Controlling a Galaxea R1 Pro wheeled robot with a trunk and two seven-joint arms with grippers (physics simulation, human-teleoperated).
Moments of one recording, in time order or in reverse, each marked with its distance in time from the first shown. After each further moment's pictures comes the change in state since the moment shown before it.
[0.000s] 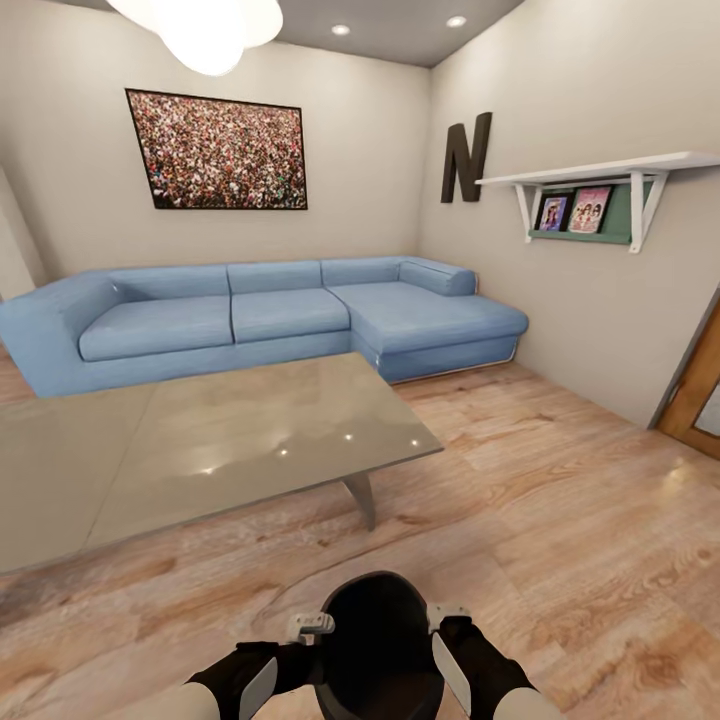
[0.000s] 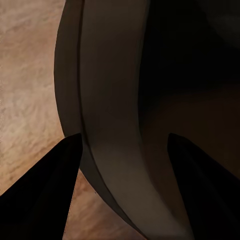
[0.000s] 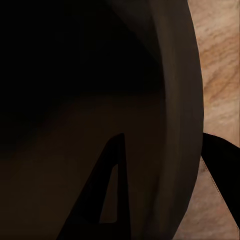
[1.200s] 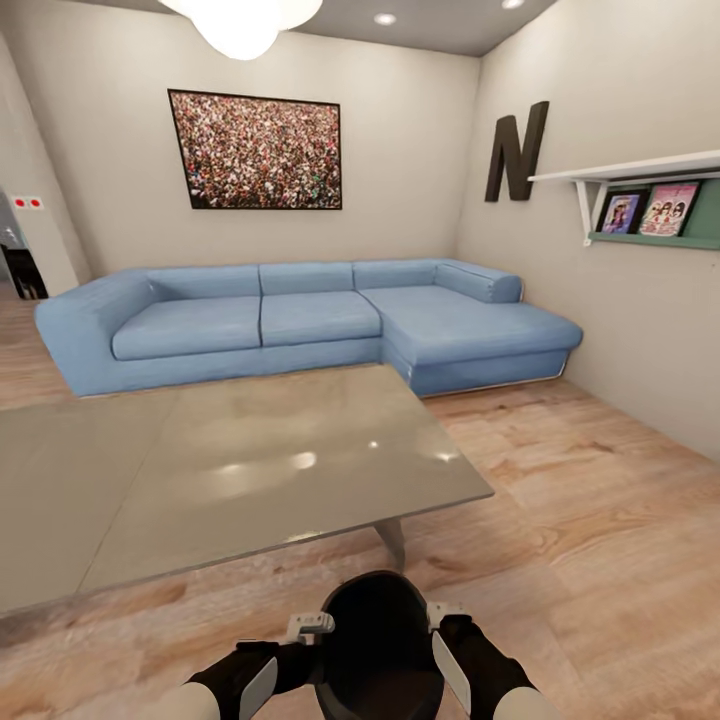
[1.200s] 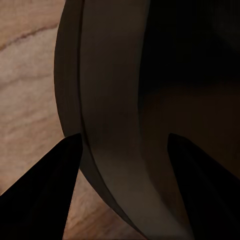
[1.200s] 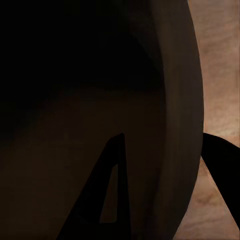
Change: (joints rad) left arm 0.000 0.000 0.000 -0.001 0.004 0.001 0.000; right arm 0.000 0.000 -0.001 -0.008 0.005 0.009 0.001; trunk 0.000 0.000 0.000
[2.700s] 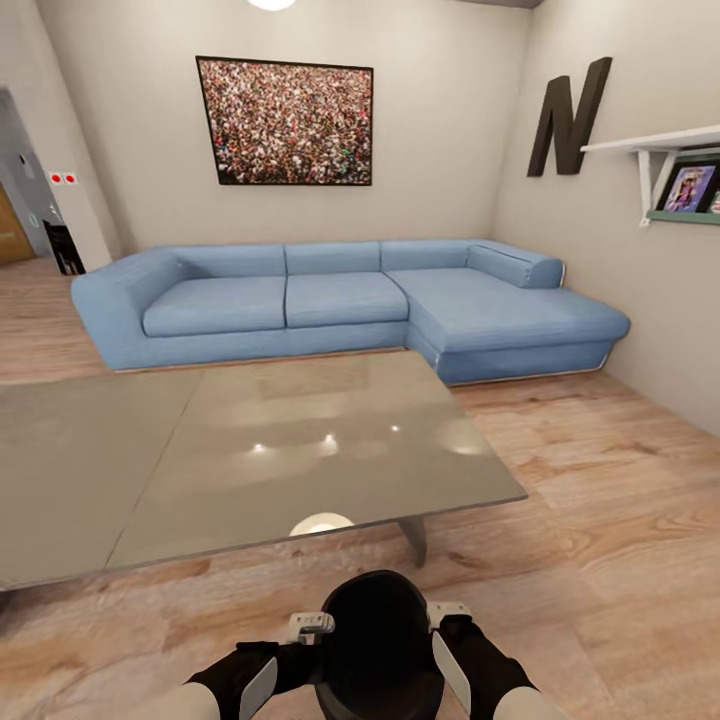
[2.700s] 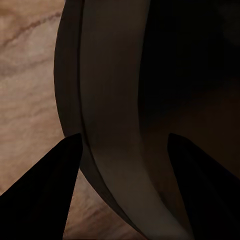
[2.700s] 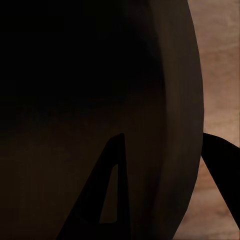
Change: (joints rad) left arm 0.000 0.000 0.002 0.000 -0.002 -0.001 0.000; right arm 0.000 0.000 0.000 0.001 0.001 -0.002 0.000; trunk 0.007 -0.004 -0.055
